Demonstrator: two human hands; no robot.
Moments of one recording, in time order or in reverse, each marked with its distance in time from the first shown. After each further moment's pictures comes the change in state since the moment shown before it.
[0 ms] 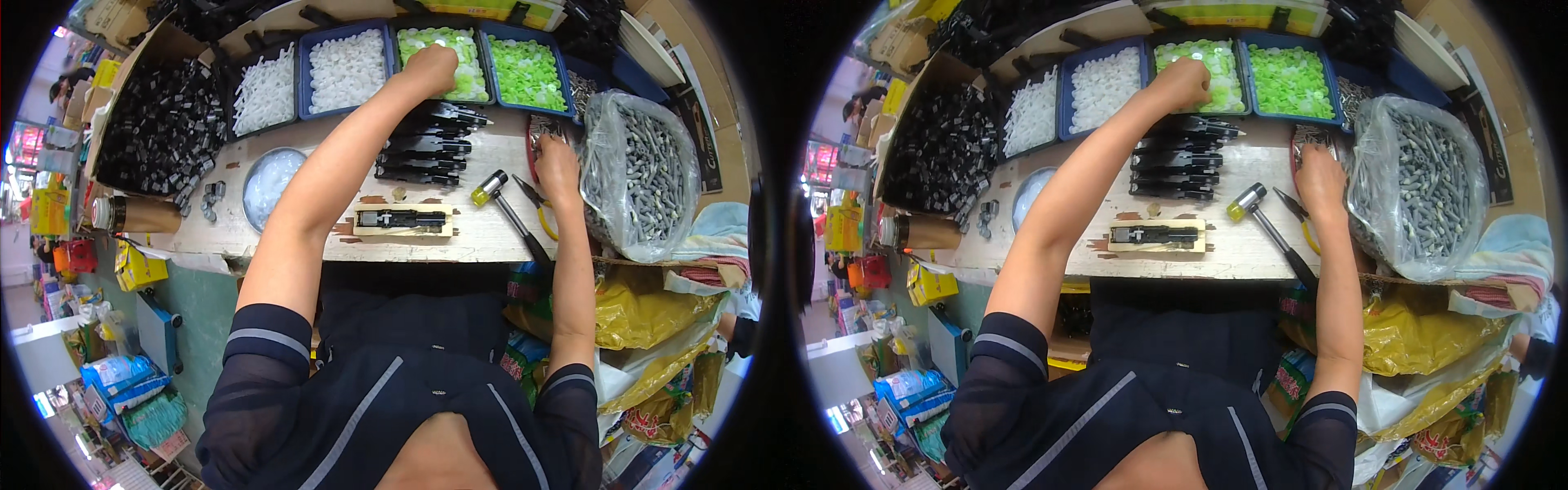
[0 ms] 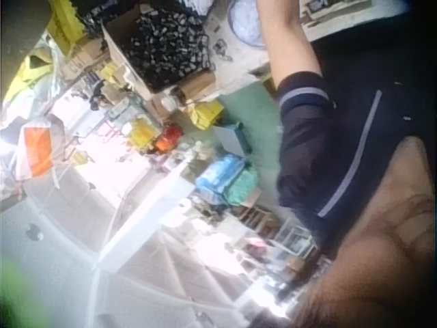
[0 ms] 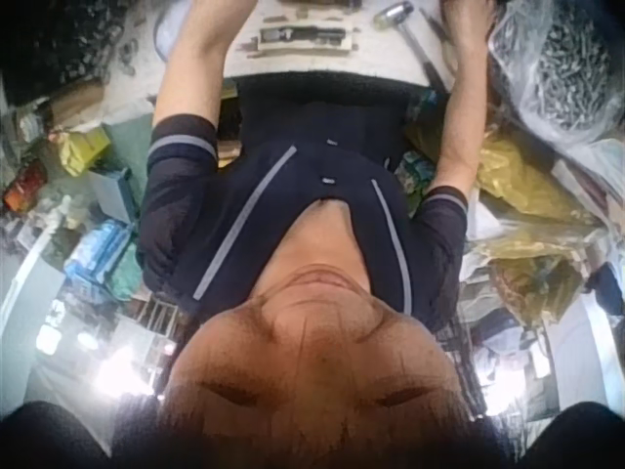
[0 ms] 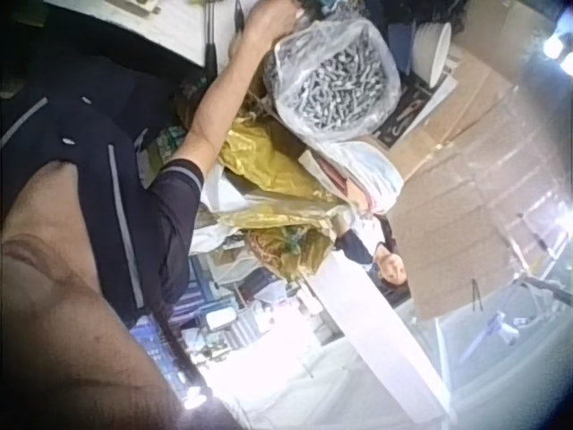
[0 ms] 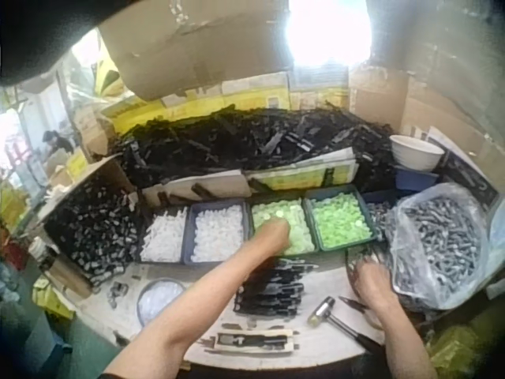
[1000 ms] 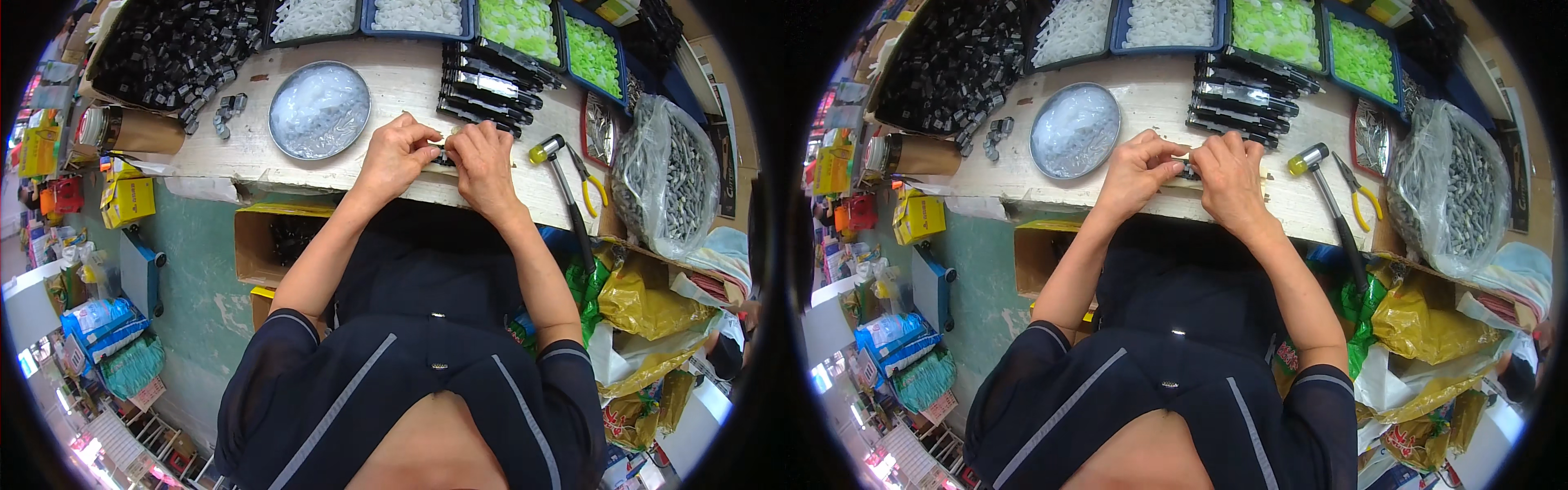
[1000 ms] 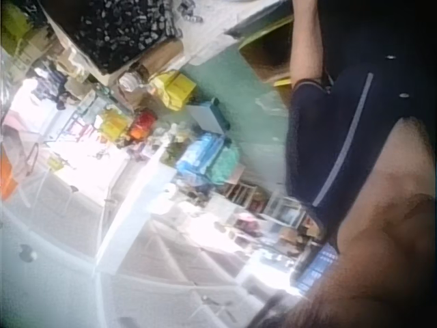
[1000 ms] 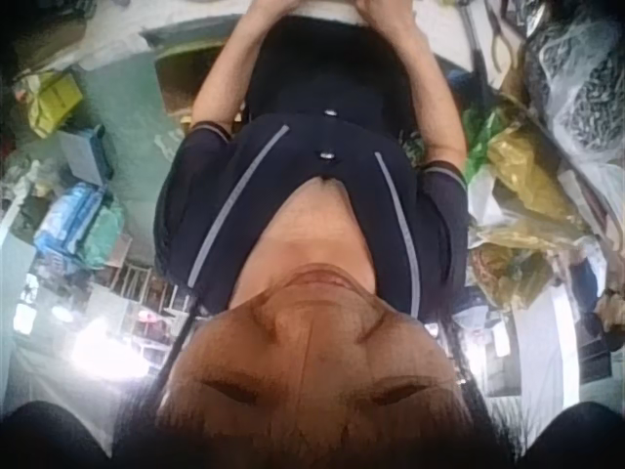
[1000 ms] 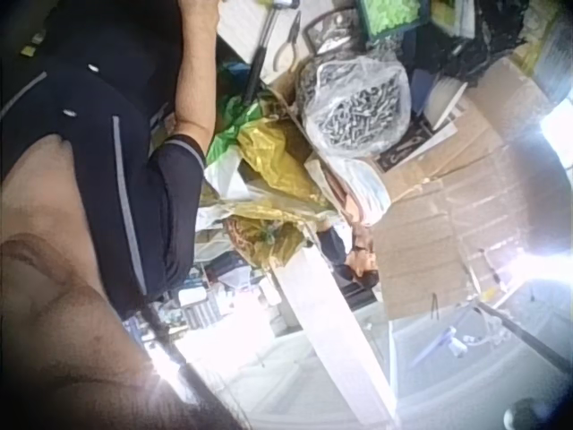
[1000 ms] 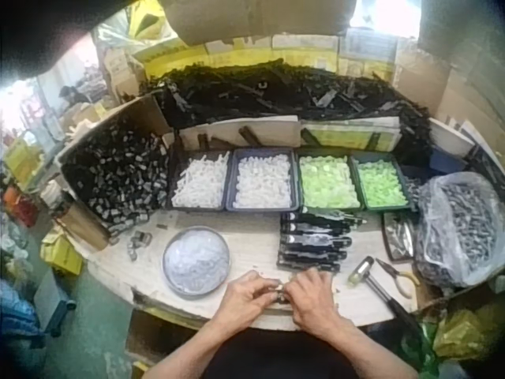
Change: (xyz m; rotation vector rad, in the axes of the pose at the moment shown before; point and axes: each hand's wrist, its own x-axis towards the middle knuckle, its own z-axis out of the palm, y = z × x) left_hand -0.270 0.019 0.005 -0.897 0.267 -0.362; right_hand -0.091 -0.180 0.009 0.501 0.096 -0.666
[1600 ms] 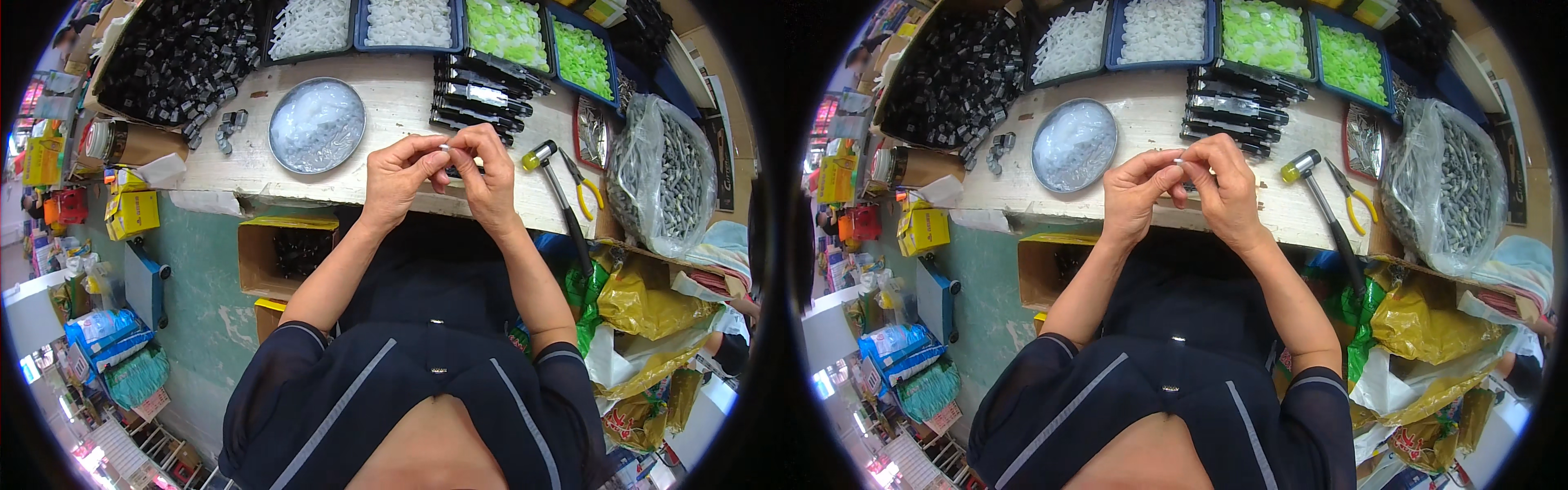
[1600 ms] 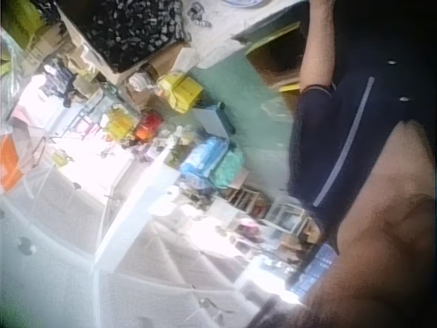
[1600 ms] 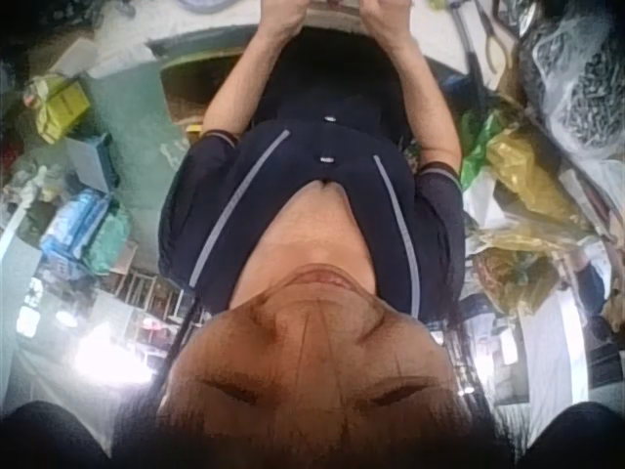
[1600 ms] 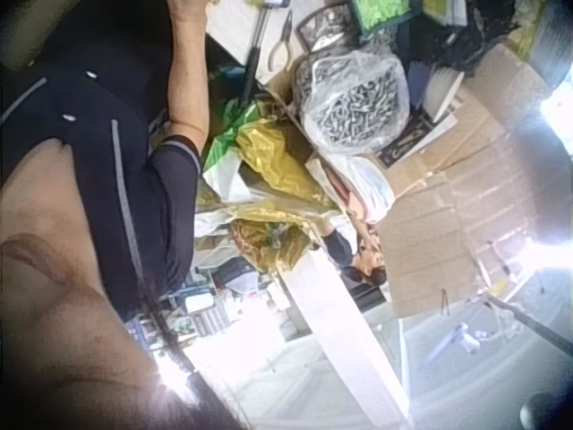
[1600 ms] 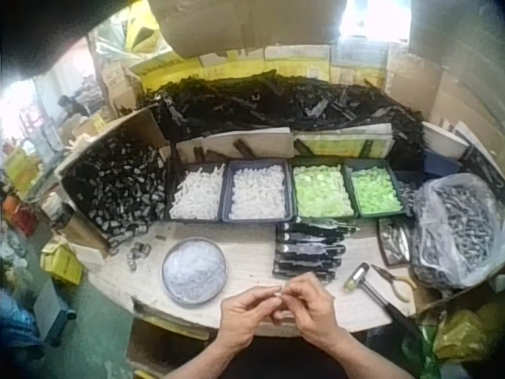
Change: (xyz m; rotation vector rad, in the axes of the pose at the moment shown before) left_hand -0.012 0.021 0.017 -0.834 0.048 -0.055; right_hand 0.008 -0.011 -0.013 0.599 0.261 0.161
